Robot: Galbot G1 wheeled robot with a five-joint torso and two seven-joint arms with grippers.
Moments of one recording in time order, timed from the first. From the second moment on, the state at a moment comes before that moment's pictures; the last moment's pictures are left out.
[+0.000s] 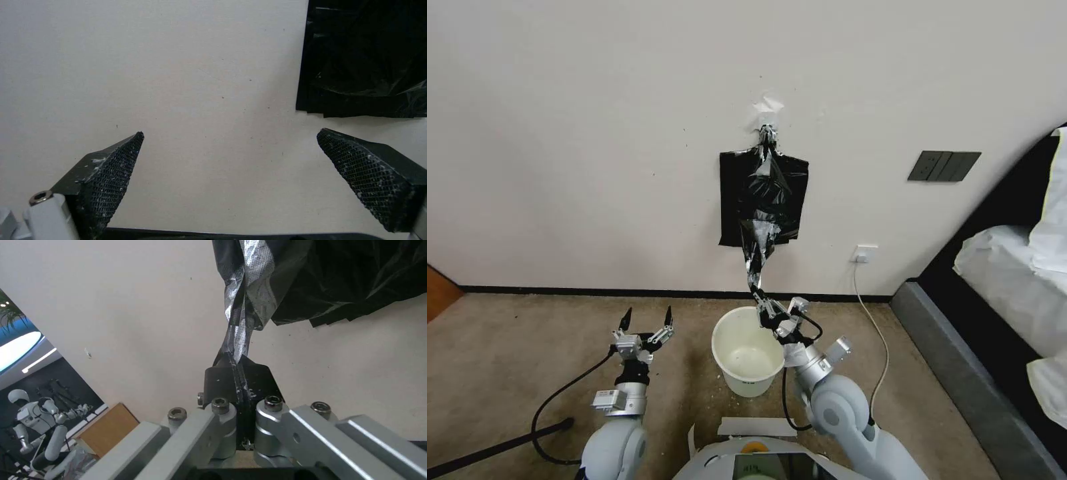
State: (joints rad) left arm 1.71 -1.36 -0.59 -2.10 -0.23 -0.29 -0.07; right arm -1.41 1.22 0.11 2.23 0.78 -0.02 -0.02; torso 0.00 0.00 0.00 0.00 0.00
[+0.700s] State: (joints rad) left arm 1.69 -1.34 -0.58 -2.10 -0.23 -0.28 -0.08; right arm -1.40 1.17 0.20 2.25 0.75 -0.06 0.10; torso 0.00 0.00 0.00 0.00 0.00
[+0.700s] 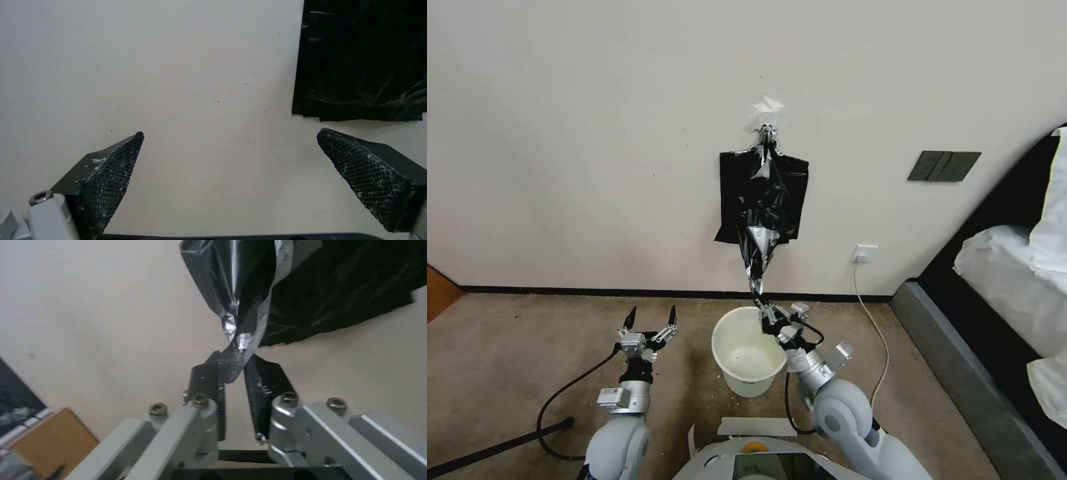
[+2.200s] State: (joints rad) left arm 1.71 -1.36 -0.56 -2.14 -0.20 -0.27 -0.08; right arm -1.48 0.97 0.36 2.39 0.09 -0.18 0.17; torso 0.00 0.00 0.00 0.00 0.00
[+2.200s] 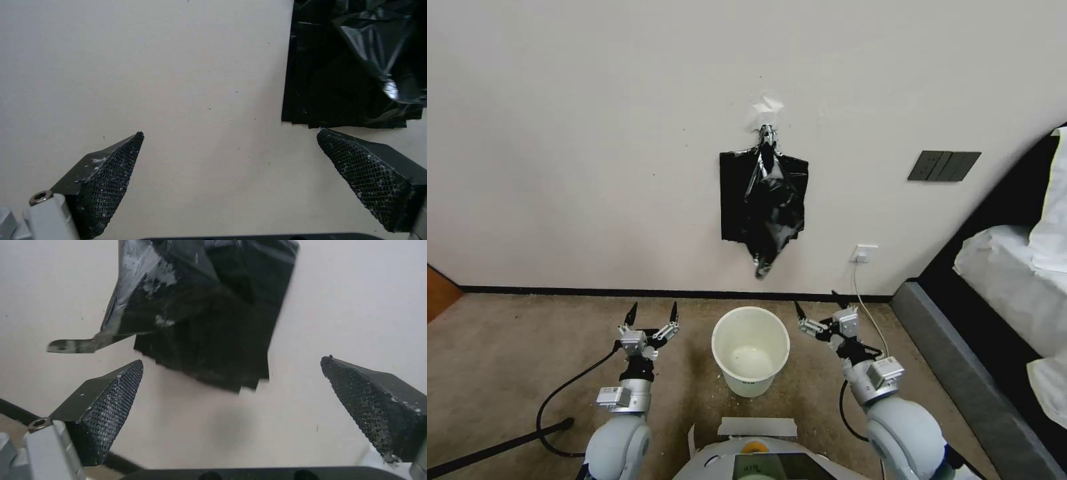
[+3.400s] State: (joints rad) left arm 1.70 -1.41 -0.55 -2.14 -0.18 -0.25 -0.09; right arm -0.13 0.90 -0.60 2.11 0.51 -0.74 0.54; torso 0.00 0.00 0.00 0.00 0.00
